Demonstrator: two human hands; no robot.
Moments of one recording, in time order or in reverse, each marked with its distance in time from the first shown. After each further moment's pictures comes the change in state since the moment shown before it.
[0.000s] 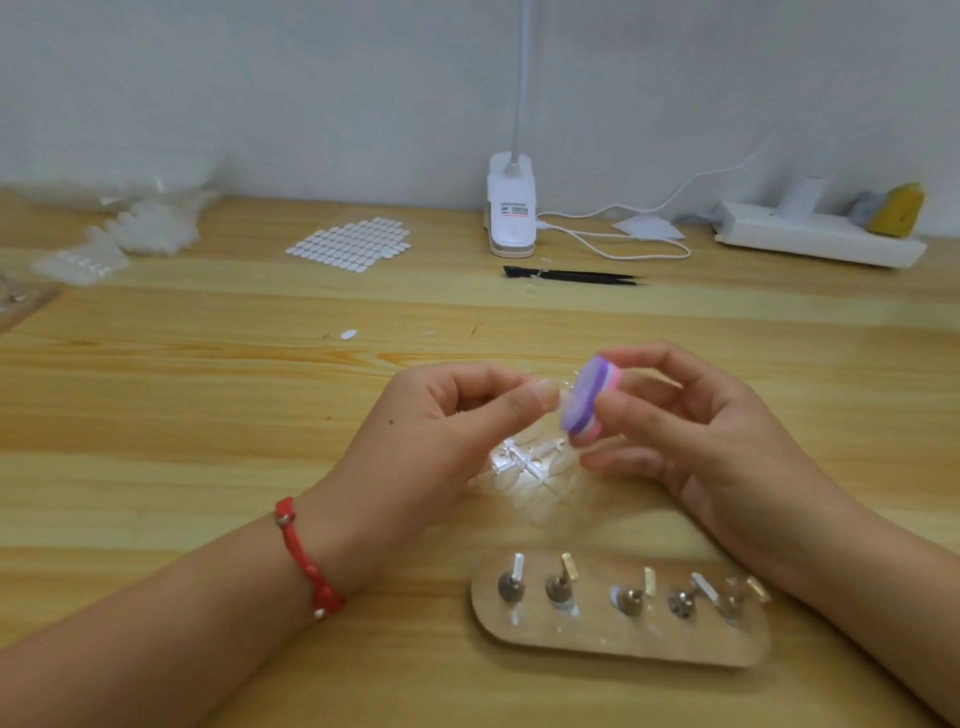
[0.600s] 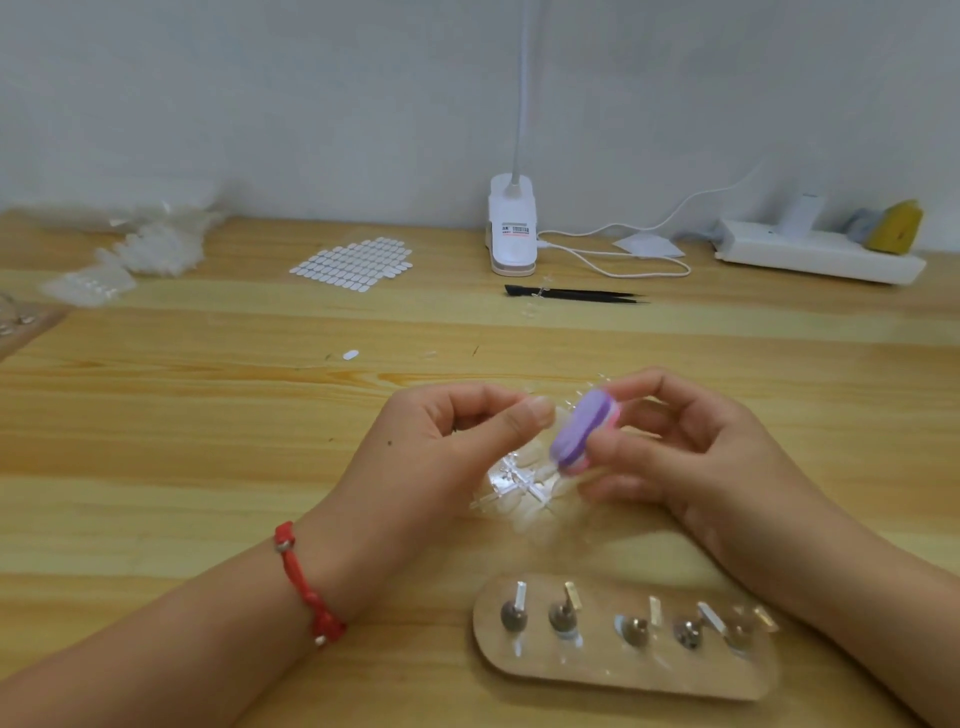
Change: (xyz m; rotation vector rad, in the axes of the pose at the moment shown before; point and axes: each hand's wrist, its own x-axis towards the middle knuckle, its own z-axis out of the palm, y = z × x) left_hand 0.001 0.001 -0.001 0.022 0.035 -0.011; right_hand 0.002 0.002 0.000 0.032 0.031 0.039
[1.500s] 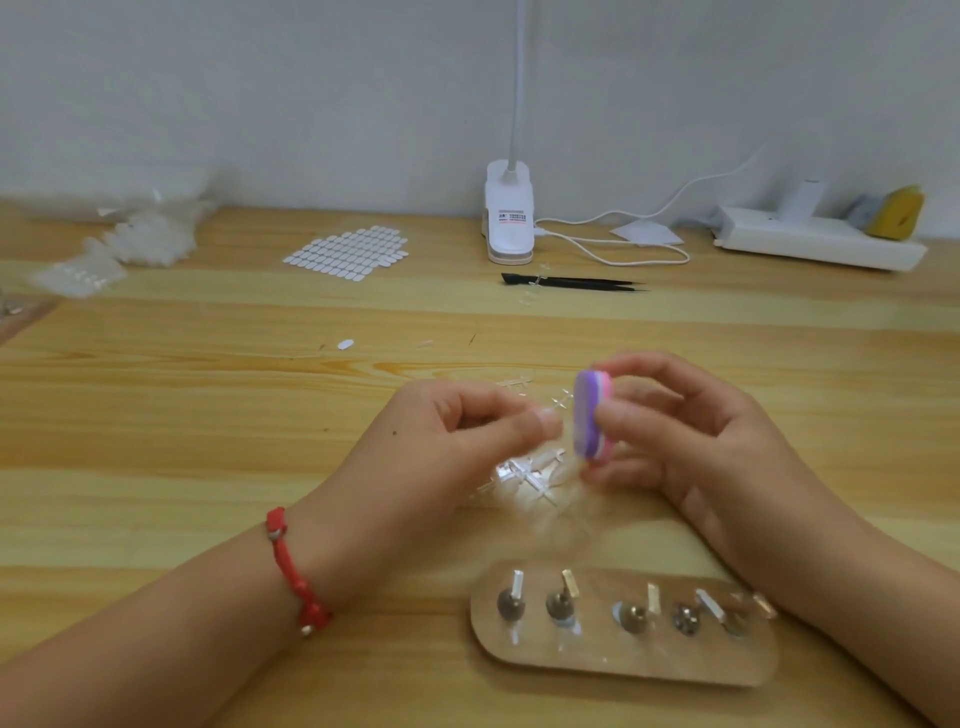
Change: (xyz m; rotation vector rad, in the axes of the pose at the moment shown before) left_hand 0.000 -0.001 -0.001 0.040 -0.118 -0.034; right_hand -0.002 0.001 0.001 -0.034 -0.015 -0.061
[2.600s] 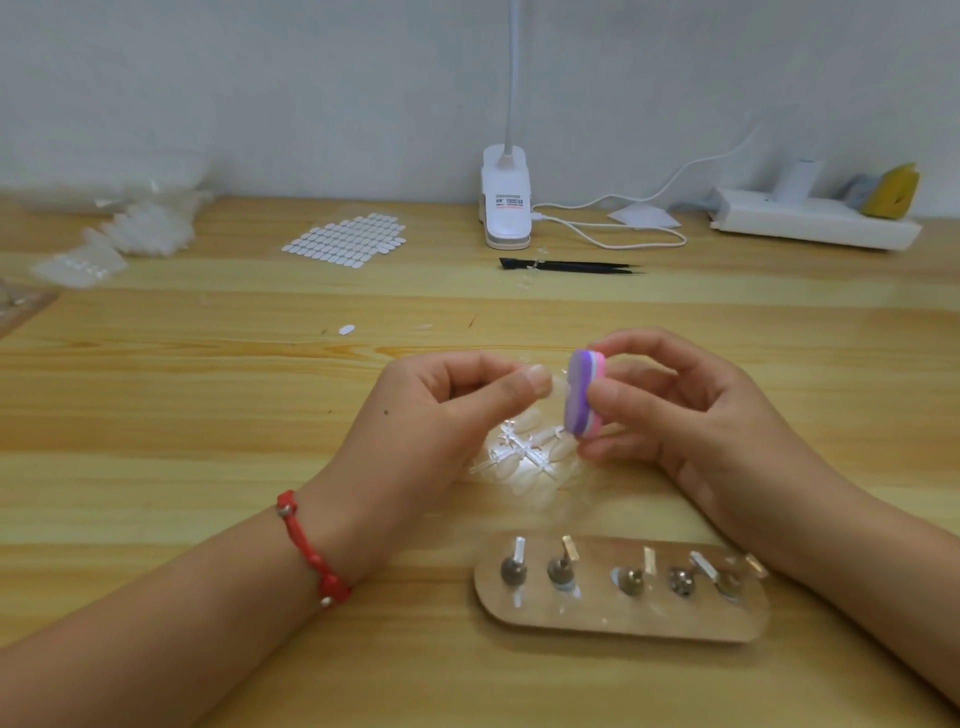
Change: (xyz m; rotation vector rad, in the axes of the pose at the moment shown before) left_hand -0.002 -0.001 0.002 -0.037 0.106 0.065; right_hand 0.000 0.003 -0.003 0.005 -0.049 -0.017
